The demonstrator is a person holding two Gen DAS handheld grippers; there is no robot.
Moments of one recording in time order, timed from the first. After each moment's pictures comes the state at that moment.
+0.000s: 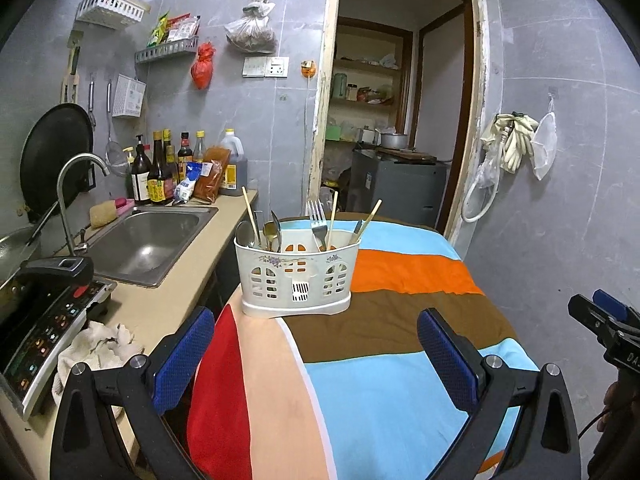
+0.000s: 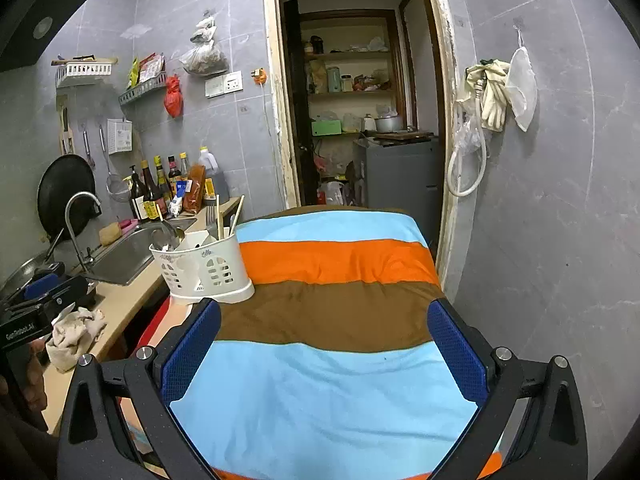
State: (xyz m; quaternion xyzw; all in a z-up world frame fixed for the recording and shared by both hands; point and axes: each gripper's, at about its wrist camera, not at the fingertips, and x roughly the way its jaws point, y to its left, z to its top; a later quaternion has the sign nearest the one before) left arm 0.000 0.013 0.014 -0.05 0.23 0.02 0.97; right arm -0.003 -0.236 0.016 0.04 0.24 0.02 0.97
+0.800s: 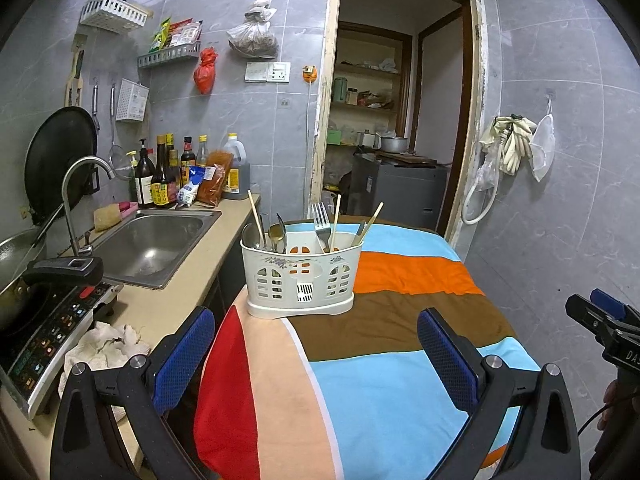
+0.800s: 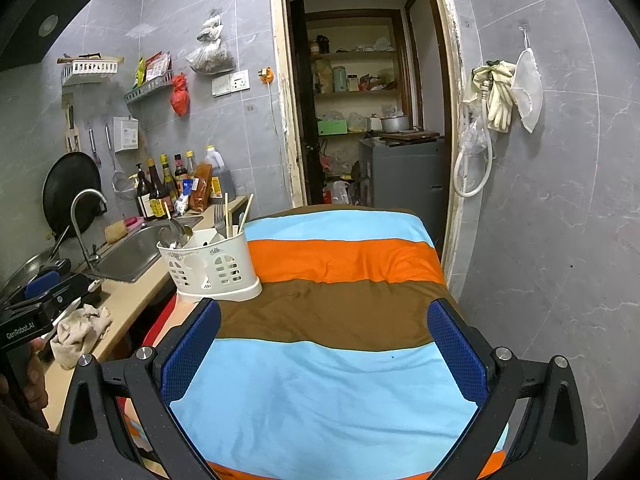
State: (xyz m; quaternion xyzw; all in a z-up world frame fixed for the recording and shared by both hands) left arm -0.009 0.021 0.015 -0.05 0.23 0.02 0.97; right arm -0.006 -0.228 0.018 0.04 0.24 0.03 0.97
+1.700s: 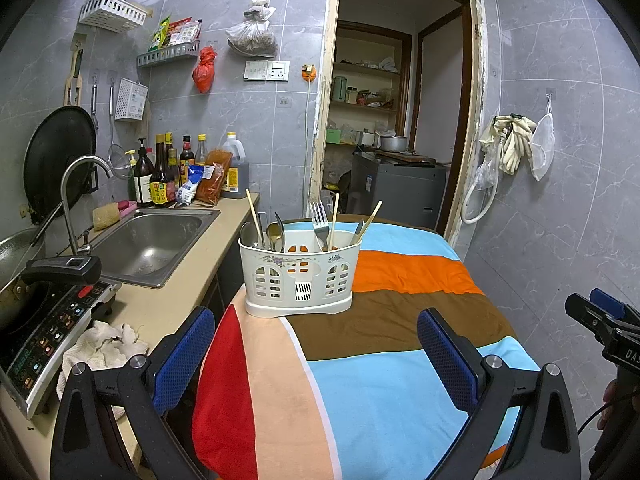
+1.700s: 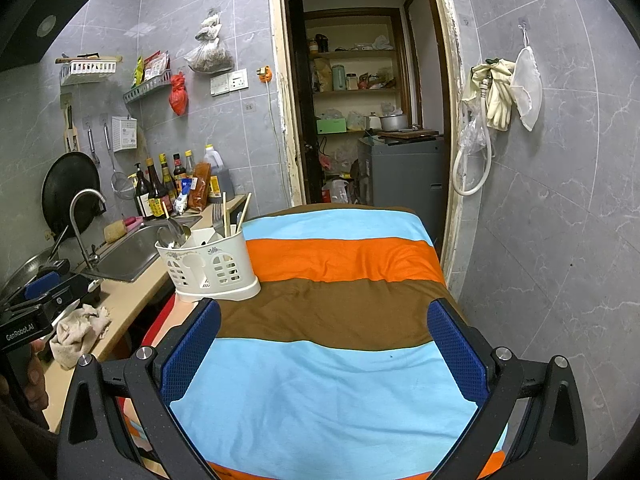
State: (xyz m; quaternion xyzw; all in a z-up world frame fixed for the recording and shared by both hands) left arm -0.008 0.019 0.015 -0.05 0.23 0.02 0.97; right arm -0.005 -0.230 0.018 0.04 0.24 0.03 0.97
